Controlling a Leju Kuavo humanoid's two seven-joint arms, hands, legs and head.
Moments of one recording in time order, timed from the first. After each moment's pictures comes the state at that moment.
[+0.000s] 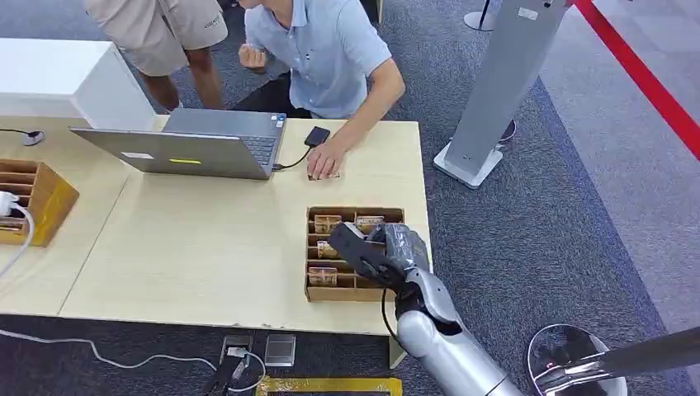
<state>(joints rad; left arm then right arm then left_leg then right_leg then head) -0.14 0.02 -1.18 -0.27 1.18 0.09 -0.17 -0.51 0.05 0.82 -1.08 0.63 -0.12 0.52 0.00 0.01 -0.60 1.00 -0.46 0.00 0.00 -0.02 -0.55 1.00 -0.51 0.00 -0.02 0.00</state>
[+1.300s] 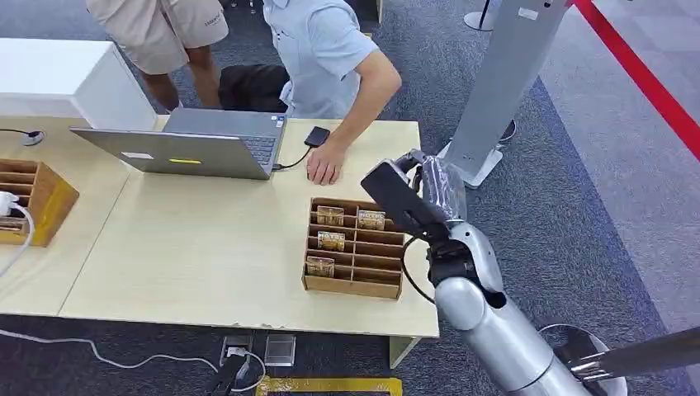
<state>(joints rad) -0.15 0.02 -1.18 -0.27 1.11 0.08 -0.18 -0.64 -0.06 0.77 -1.40 0.53 -0.18 0.44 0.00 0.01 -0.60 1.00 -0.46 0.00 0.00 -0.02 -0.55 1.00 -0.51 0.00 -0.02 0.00</state>
